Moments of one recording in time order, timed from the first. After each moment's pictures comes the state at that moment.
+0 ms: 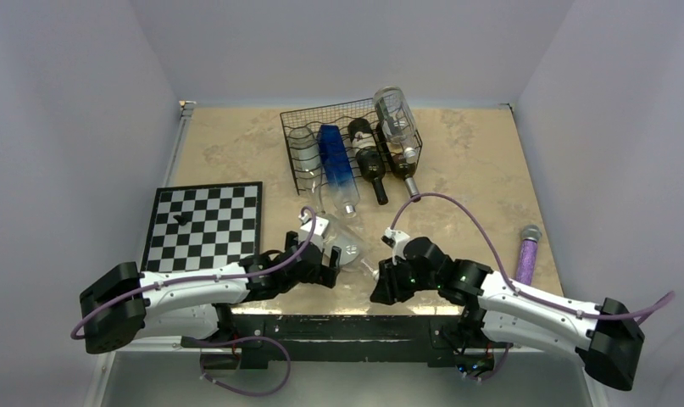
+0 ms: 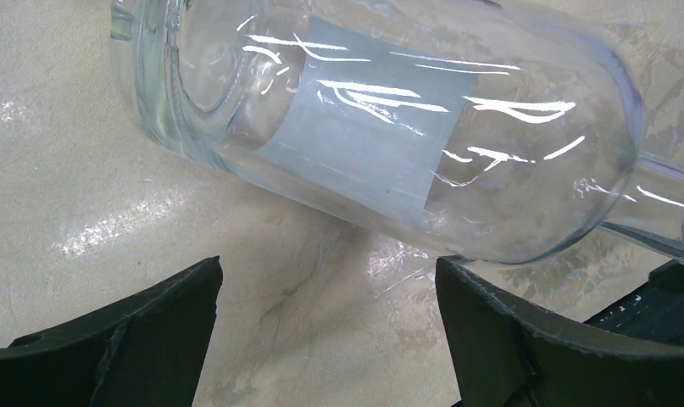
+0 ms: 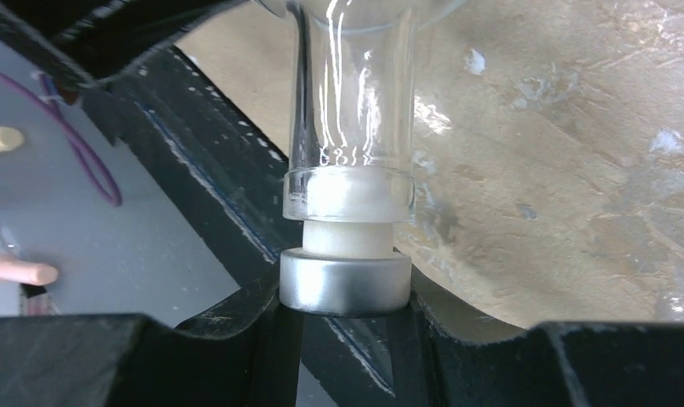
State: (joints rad) left arm -1.12 1.13 0.49 -0.12 -0.40 -0.62; right arm 0.97 0.81 0.41 -0.34 -0.23 0.68
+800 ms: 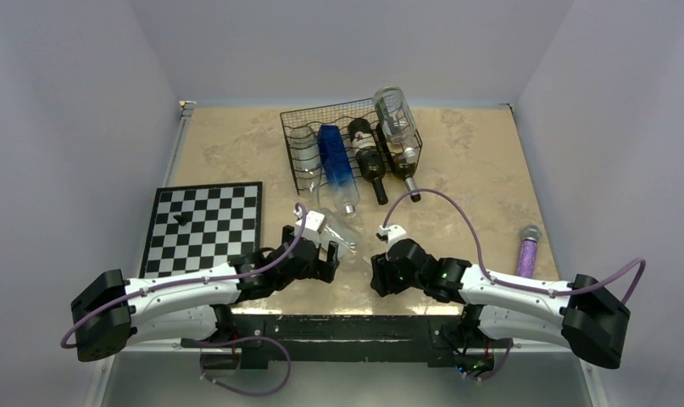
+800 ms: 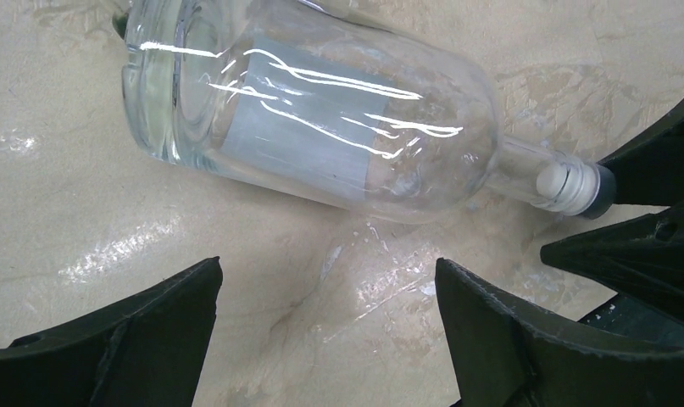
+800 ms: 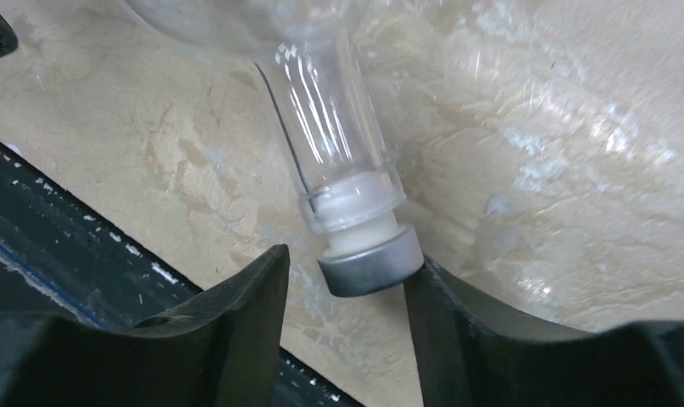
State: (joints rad) left arm -1.10 1.06 0.51 -0.13 -0.41 -0.58; right arm 1.02 1.03 0.40 -0.22 0.10 0.59
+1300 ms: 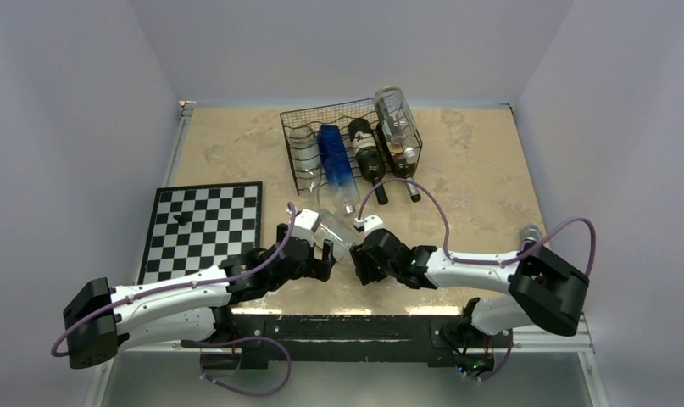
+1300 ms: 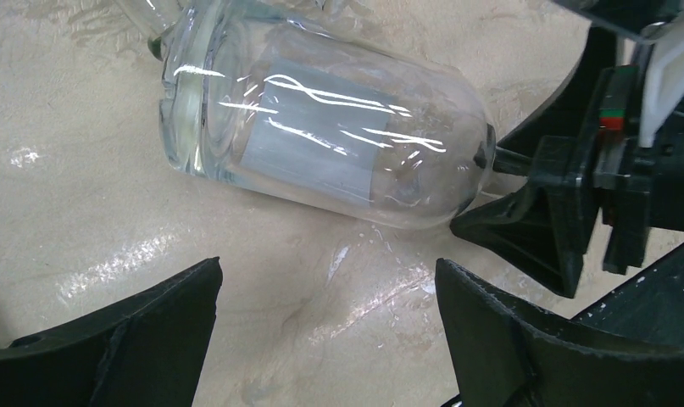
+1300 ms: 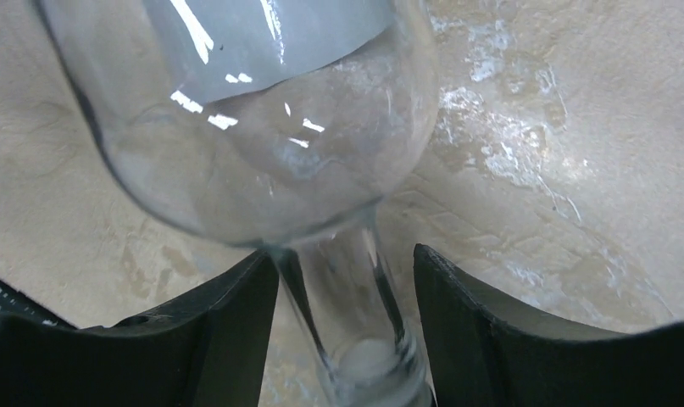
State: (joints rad) left arm -1.09 0.97 0.51 -0.18 -0.43 -0.56; right arm 1.03 1.32 0.56 -0.12 0.20 0.48
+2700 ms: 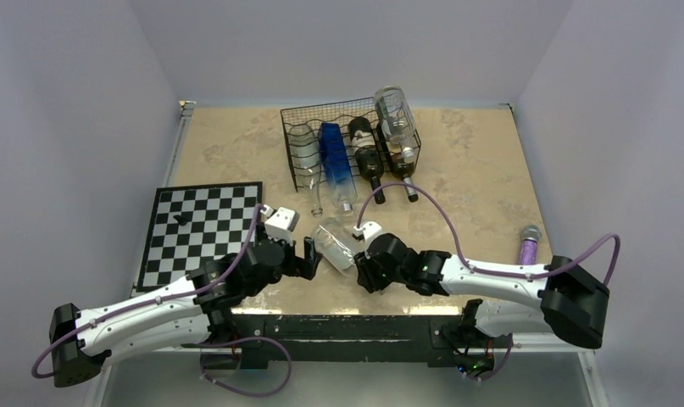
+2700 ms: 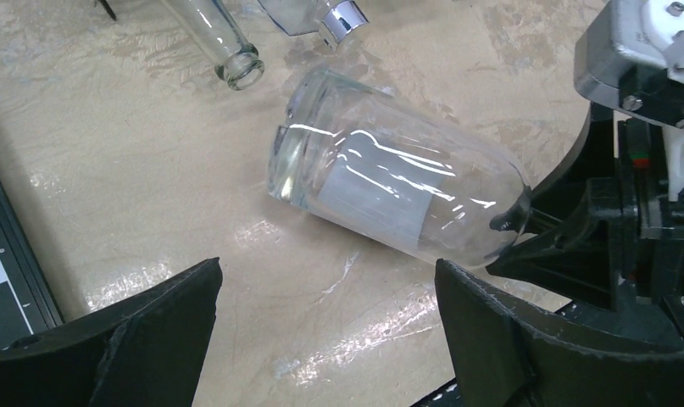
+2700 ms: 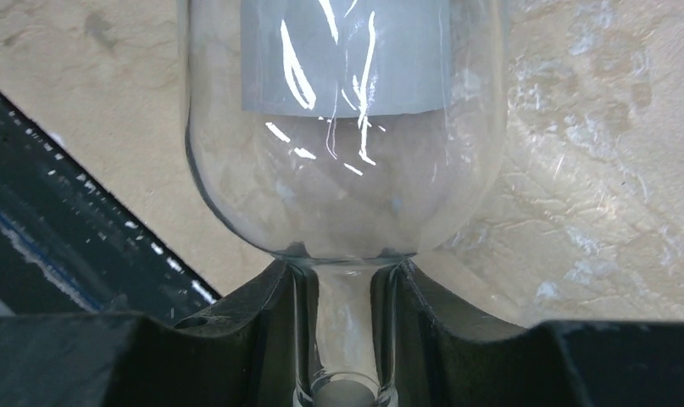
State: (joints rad) left arm -1.09 0.71 0.51 -0.34 -0.48 -0.56; right arm 1.09 1.23 0.56 -0.17 0.11 0.44
